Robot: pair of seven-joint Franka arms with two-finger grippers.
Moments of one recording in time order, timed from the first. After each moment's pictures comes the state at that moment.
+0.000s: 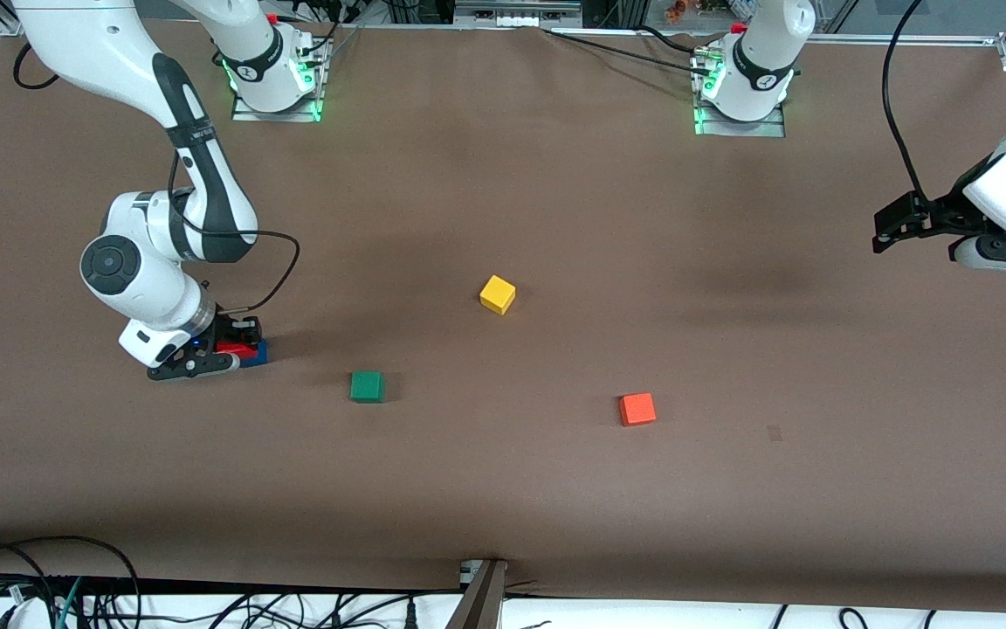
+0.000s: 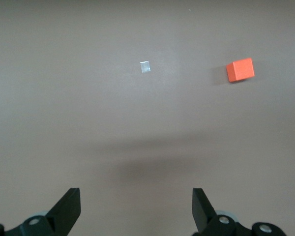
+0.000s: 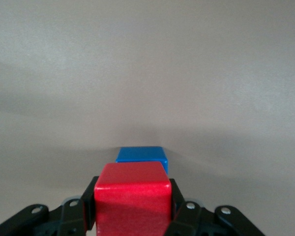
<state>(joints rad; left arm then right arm) -0.01 0.03 -0.01 -1.65 0.00 1.68 0.04 0.26 0.45 -0.17 -1.96 0.04 2.45 -0.11</state>
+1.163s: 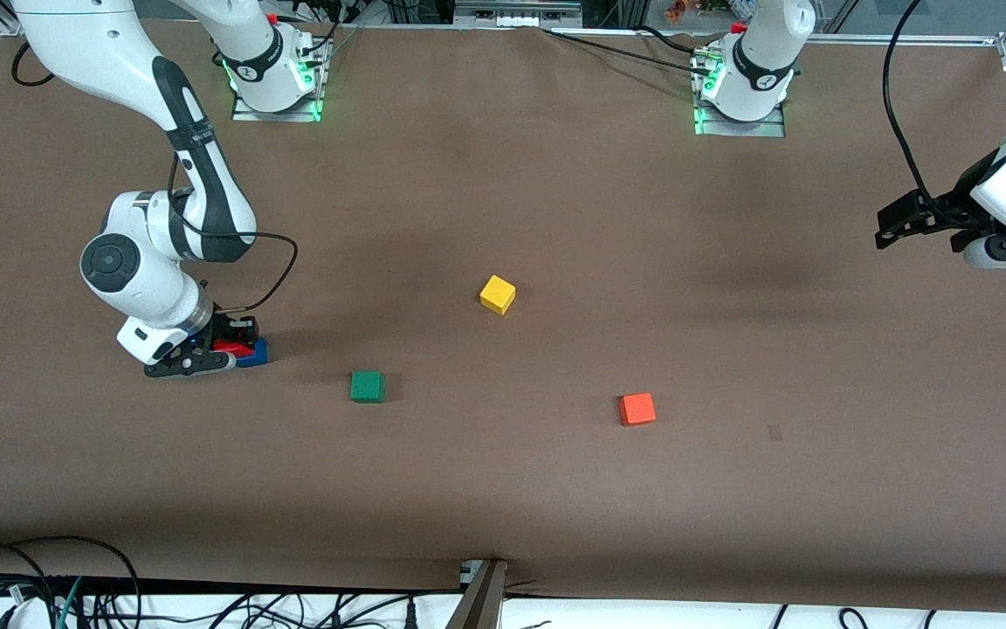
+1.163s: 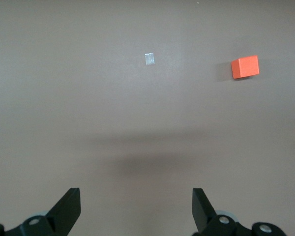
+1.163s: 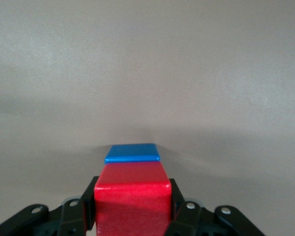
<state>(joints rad) 0.00 0.03 -0.01 -1.64 0.00 1.65 0.01 0.26 0.46 -0.18 -1.98 0.04 2.47 -0.09</state>
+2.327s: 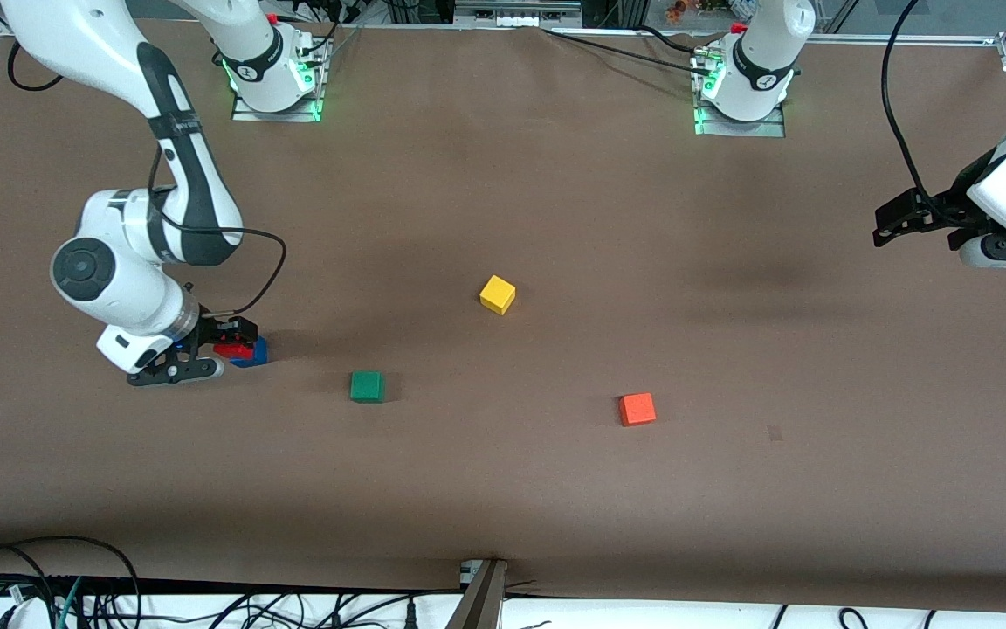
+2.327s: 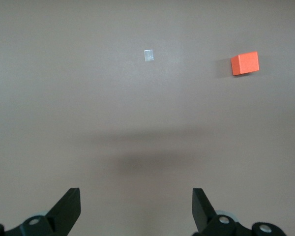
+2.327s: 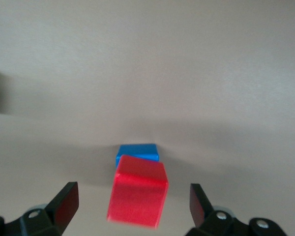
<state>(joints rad) 0.00 0.03 -0.01 -1.64 0.00 1.63 0.01 0.26 0.43 -0.18 -1.81 0.03 2.21 -0.09</state>
